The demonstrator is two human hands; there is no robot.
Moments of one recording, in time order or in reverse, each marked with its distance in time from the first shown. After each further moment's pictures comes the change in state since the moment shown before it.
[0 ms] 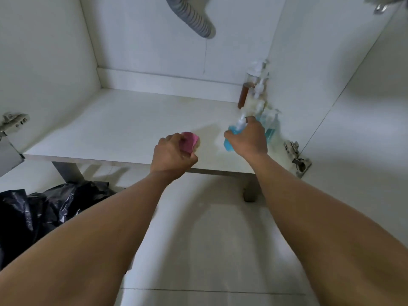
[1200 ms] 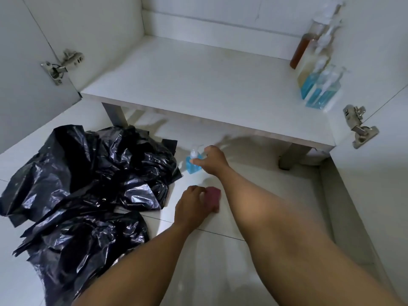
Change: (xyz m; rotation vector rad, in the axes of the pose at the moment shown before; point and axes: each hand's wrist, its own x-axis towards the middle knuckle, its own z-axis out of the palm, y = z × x) left_hand -0.222 -0.089 0.056 0.031 -0.345 -0.406; right_hand -0.153 0.018 0.185 0.008 -0.743 -0.037
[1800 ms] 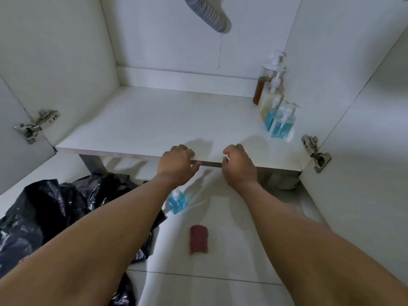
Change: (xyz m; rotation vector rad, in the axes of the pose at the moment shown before) left_hand 0.128 0.124 -0.130 0.527 0.153 0.364; right_hand -0.035 -0.007 -0.139 -0.223 0.525 -0.081
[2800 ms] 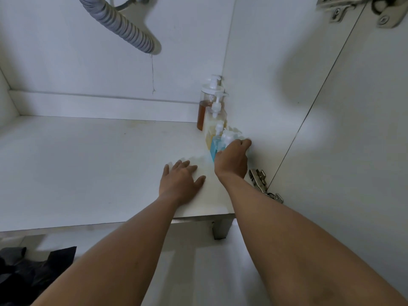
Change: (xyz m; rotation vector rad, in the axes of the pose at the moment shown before) left_hand 0.155 0.146 0.073 -0.175 -0.041 0.174; right_hand 0.139 0.085 -0.078 -0.022 0.458 0.448
